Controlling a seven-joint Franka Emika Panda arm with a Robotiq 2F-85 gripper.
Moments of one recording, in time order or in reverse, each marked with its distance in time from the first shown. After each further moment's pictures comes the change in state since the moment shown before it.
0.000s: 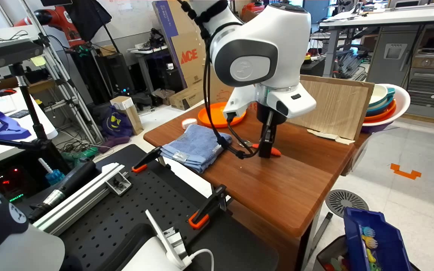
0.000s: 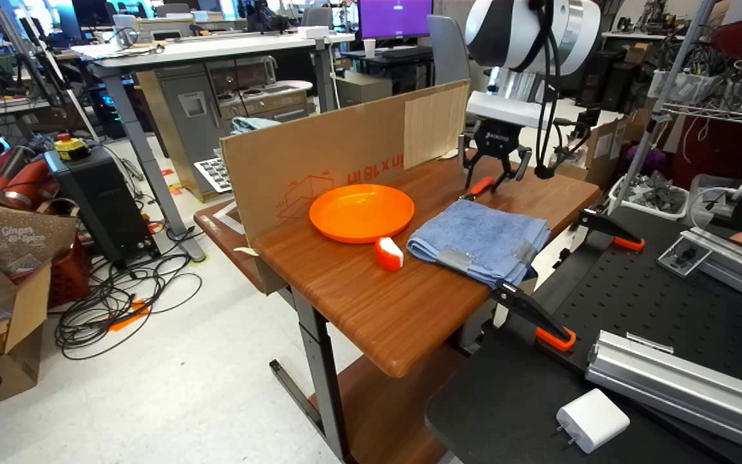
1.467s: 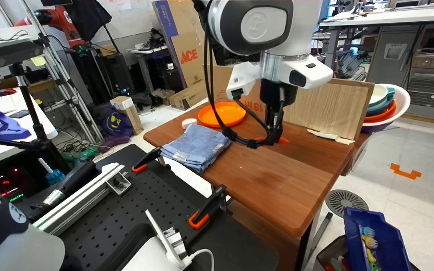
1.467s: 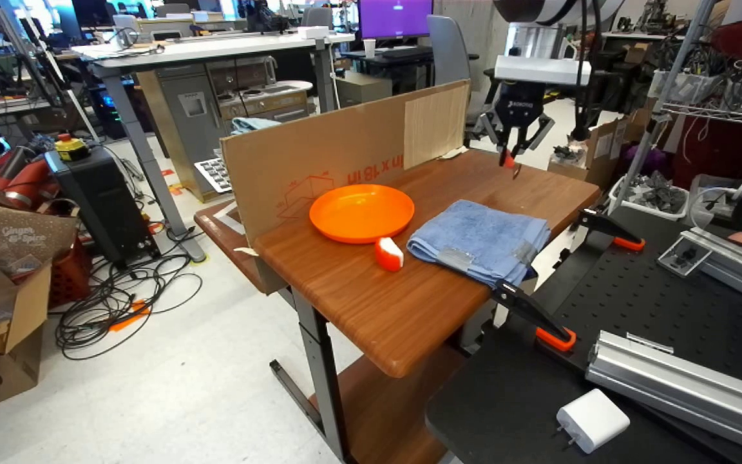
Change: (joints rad) arm 0.005 -0.153 -0.075 -0.048 -0.226 -0.166 0.002
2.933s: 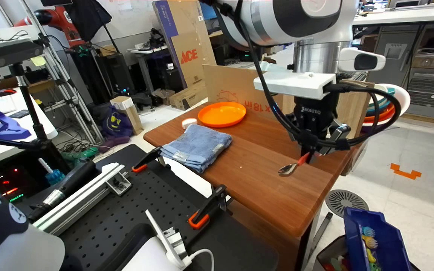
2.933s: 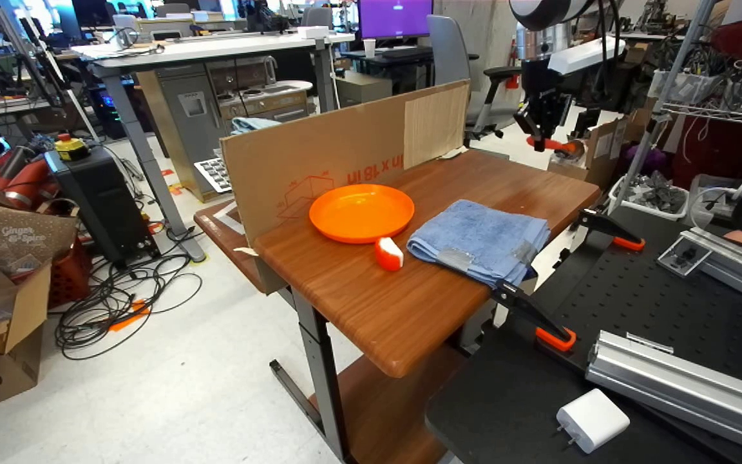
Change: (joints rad) arm -0.051 0.075 -0.064 0.154 -0.386 -0.148 -0.489
